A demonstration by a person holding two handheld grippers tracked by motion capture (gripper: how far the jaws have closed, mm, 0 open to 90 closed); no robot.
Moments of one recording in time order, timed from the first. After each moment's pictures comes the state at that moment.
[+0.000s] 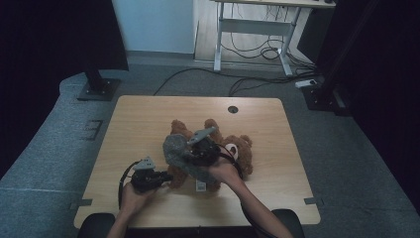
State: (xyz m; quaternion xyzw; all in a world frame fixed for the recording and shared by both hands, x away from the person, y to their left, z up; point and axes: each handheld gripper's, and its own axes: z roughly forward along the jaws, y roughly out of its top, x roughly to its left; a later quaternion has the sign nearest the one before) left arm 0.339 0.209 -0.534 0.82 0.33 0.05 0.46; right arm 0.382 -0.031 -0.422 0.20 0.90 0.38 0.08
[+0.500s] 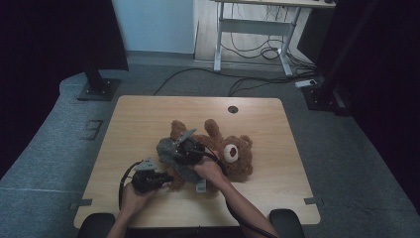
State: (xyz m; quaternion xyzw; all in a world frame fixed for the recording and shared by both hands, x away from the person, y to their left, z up) left arm 0.337 0.207 -0.533 0.83 0.33 0.06 0.45; right arm 0.411 0.007 -0.470 0.21 0.91 0.34 0.09
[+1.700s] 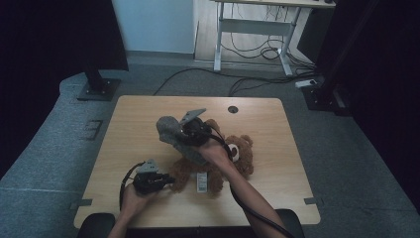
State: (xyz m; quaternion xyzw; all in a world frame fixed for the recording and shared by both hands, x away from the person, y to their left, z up) left arm 0.332 0.201 -0.531 0.83 0.31 0.06 0.45; right arm 0.428 -0.005 -0.395 0.21 0.88 0.40 0.14
